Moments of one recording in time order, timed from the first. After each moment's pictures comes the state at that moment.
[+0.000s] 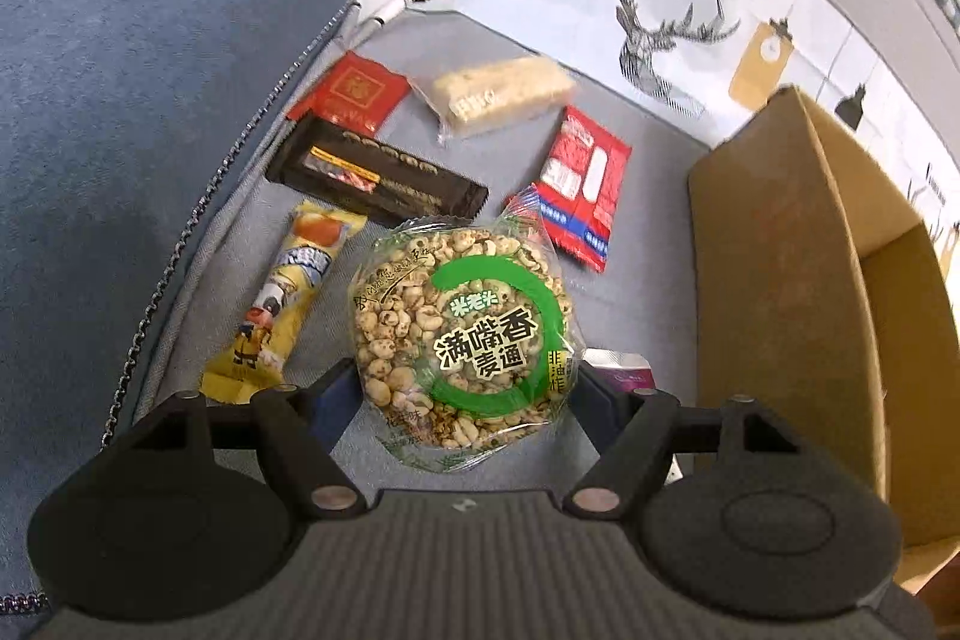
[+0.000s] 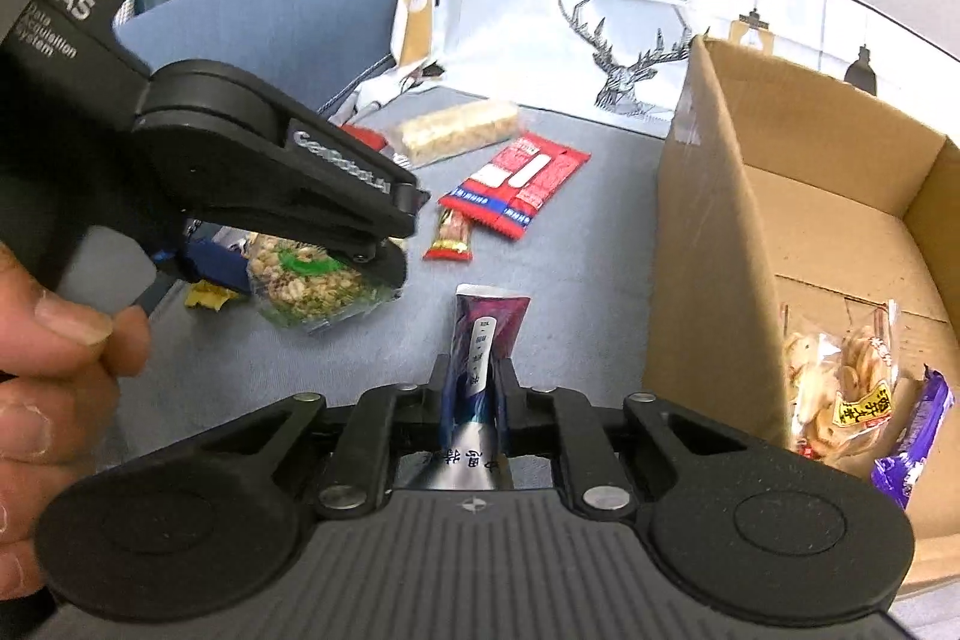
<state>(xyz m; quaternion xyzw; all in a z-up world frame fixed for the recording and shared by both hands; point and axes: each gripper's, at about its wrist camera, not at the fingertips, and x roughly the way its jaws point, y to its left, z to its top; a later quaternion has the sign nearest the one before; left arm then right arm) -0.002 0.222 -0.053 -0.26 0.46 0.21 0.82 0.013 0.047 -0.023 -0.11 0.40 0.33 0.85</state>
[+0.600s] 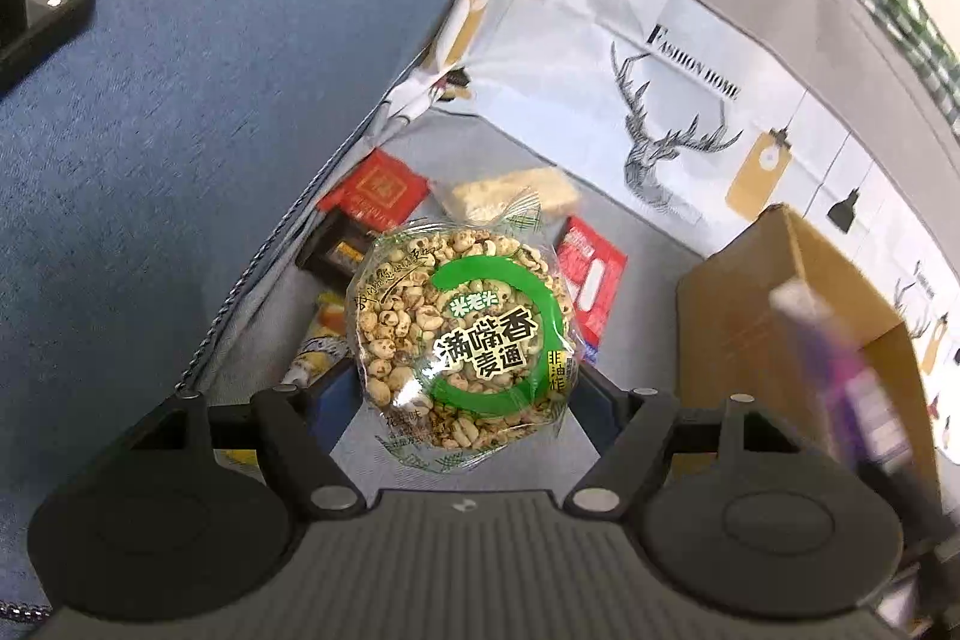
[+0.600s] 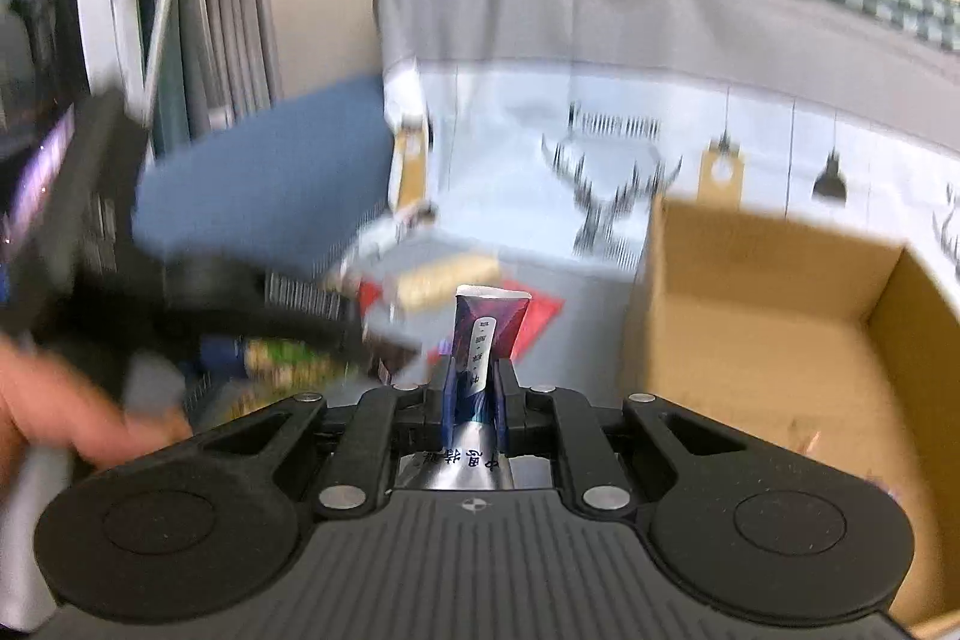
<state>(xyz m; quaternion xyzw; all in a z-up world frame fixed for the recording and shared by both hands) -0.012 0.230 -0.024 -0.28 0.38 0.24 0.85 0.027 0.016 0.056 -0.07 0.30 0.36 0.88</state>
